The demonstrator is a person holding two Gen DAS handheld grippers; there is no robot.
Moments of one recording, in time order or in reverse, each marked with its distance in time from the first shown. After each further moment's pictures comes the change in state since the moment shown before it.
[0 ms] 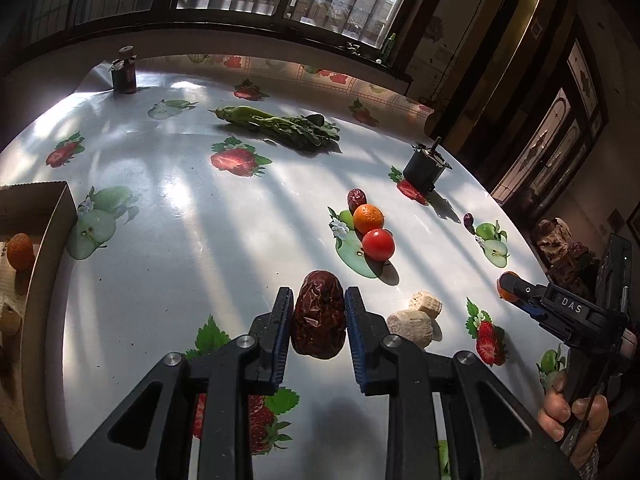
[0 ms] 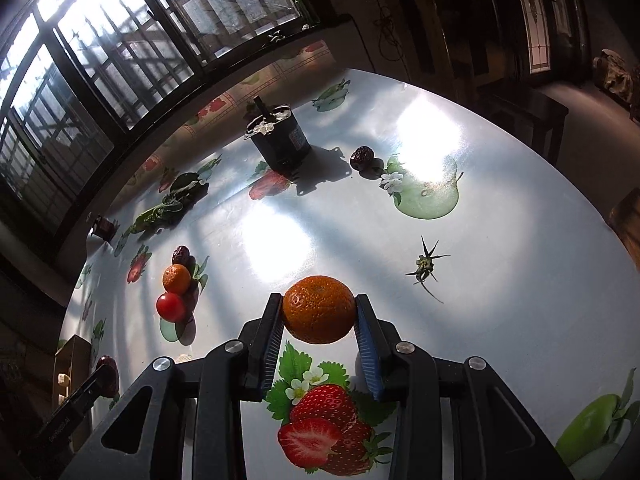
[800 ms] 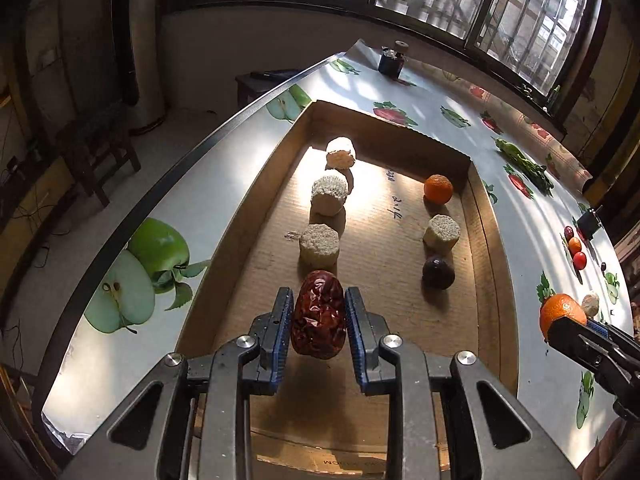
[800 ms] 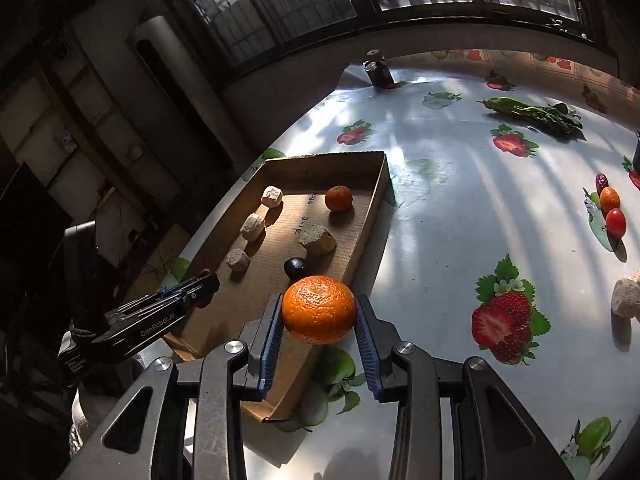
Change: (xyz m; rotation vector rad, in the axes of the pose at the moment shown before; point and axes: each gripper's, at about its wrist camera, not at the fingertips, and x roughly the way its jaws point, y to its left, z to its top) left arm -0.163 0.253 -0.069 -0.300 0.024 0.440; right arm 0.003 0.345 -0.199 -0.618 0.320 0.447
